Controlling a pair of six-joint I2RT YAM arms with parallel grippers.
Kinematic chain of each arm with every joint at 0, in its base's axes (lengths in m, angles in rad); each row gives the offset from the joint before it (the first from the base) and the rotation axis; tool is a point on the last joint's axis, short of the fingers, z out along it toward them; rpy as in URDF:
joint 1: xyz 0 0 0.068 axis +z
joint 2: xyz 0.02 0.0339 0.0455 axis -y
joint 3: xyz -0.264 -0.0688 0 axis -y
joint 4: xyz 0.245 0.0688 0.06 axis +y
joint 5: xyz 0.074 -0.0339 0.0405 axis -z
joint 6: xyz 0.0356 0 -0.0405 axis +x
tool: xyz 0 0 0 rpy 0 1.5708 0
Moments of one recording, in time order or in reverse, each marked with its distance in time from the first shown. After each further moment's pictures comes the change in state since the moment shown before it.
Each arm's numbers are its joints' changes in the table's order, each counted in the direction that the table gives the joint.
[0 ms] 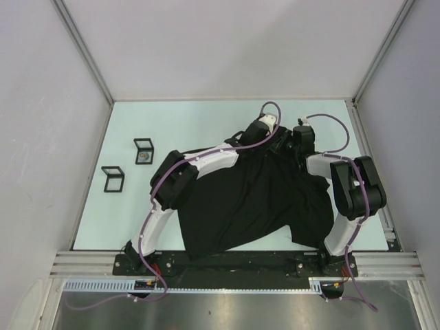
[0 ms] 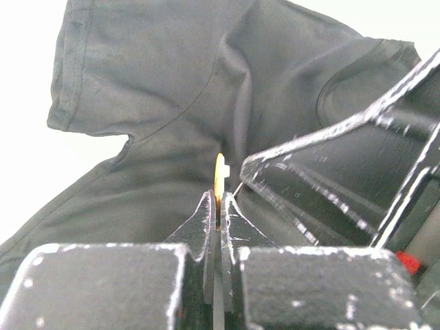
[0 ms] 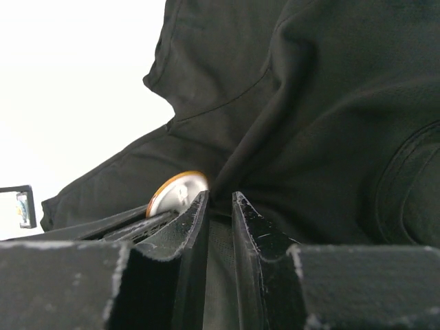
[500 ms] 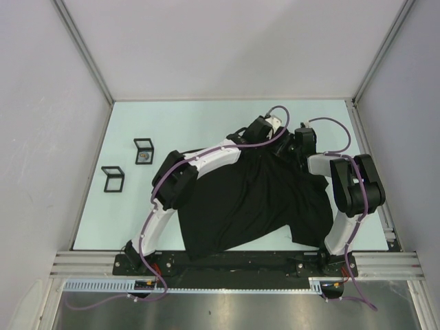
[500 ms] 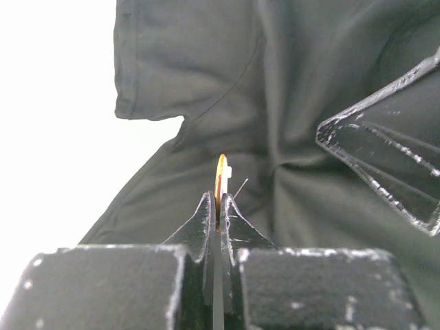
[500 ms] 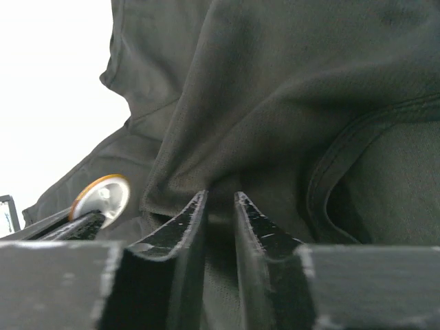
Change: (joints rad) left arm -0.008 -0.027 0.134 0.248 -0.107 0.238; right arm -0.030 -0.029 0.000 0.043 -0.006 0.021
